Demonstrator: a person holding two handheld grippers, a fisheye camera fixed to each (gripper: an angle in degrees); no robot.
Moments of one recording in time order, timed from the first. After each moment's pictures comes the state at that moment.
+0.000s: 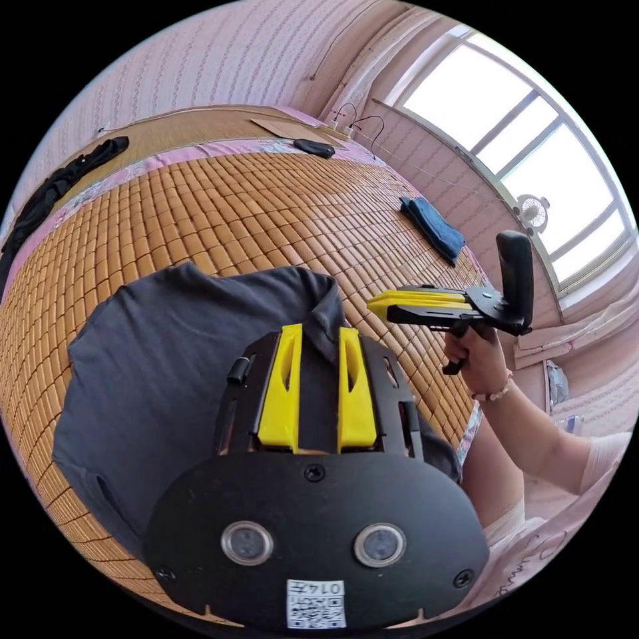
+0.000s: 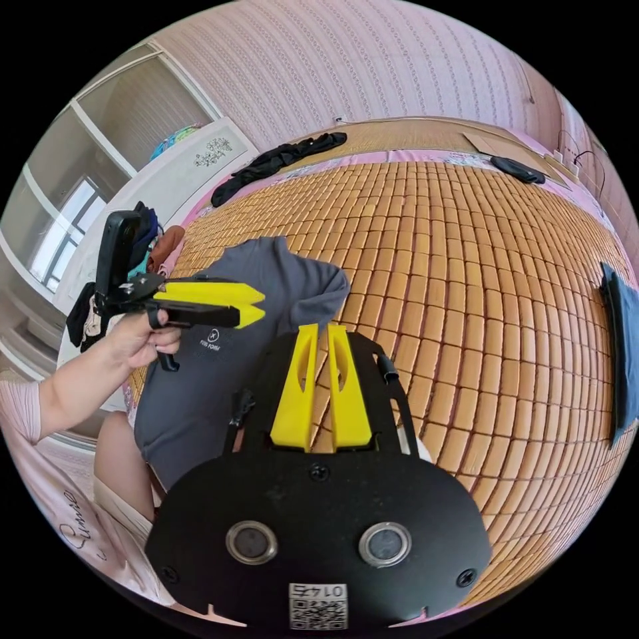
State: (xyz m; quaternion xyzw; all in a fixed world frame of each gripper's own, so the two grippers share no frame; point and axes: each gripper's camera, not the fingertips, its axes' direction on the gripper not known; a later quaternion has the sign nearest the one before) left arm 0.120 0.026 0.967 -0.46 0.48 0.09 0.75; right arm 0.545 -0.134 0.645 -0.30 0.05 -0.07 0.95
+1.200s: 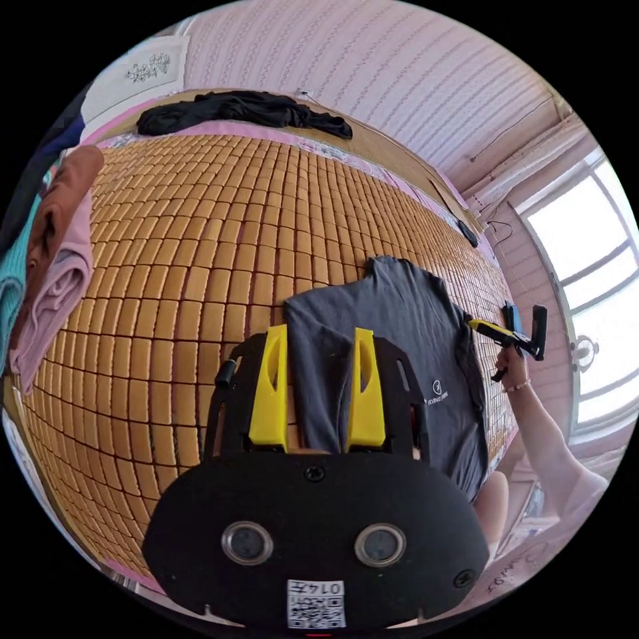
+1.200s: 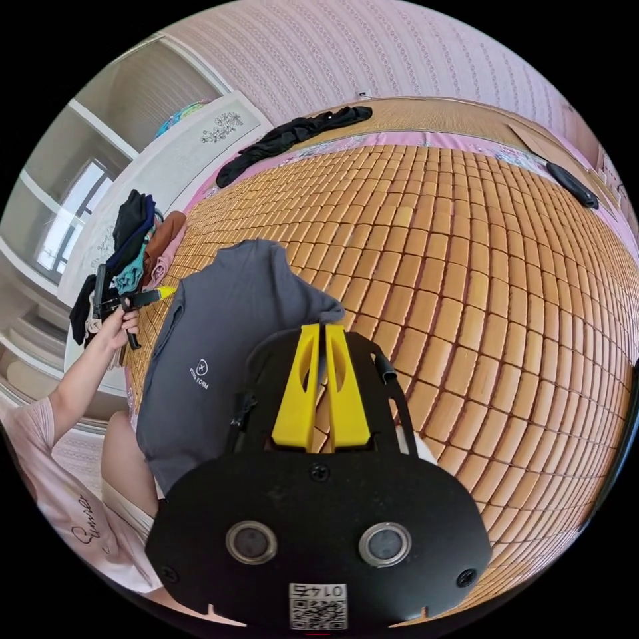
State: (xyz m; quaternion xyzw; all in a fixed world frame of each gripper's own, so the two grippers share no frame) left arm -0.232 0.045 1.020 -0.50 0.28 -0.10 0.81; right arm 0.545 -0.184 0.734 -0.35 0.01 -0.08 0.93
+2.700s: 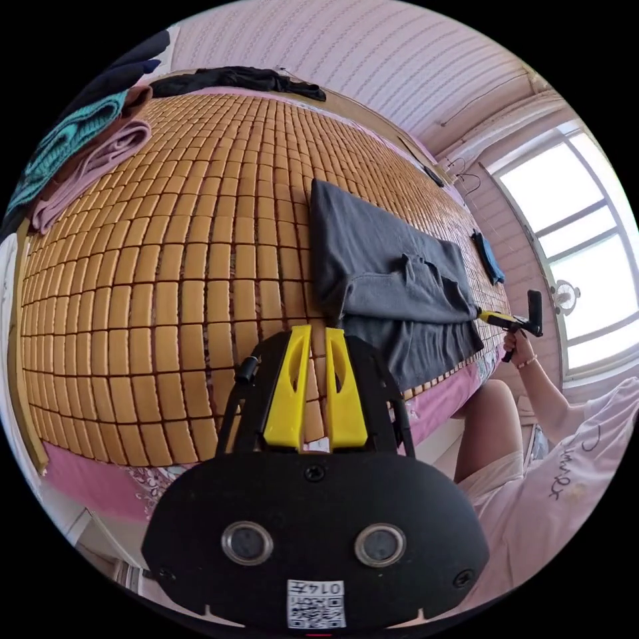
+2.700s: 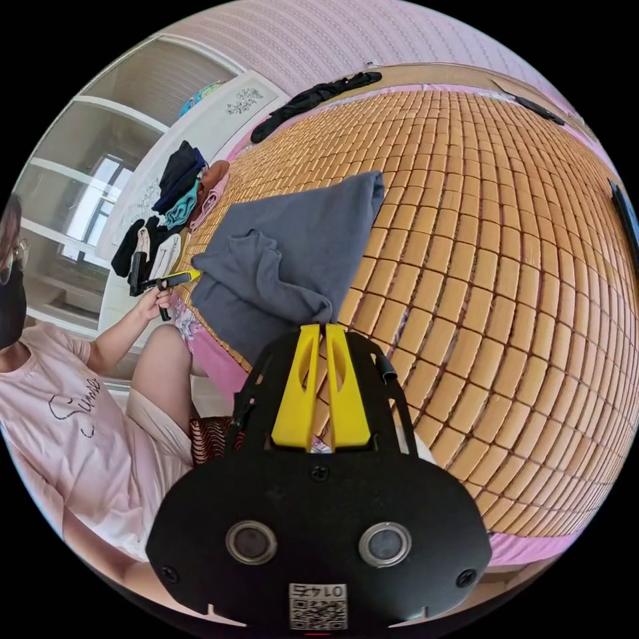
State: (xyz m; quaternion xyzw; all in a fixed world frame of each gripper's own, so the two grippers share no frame) left arm -0.333 0.103 0.765 -0.52 0.32 -0.08 0.79; right arm 0.511 -0.026 0.527 -0.41 -0.03 -0.04 0.91
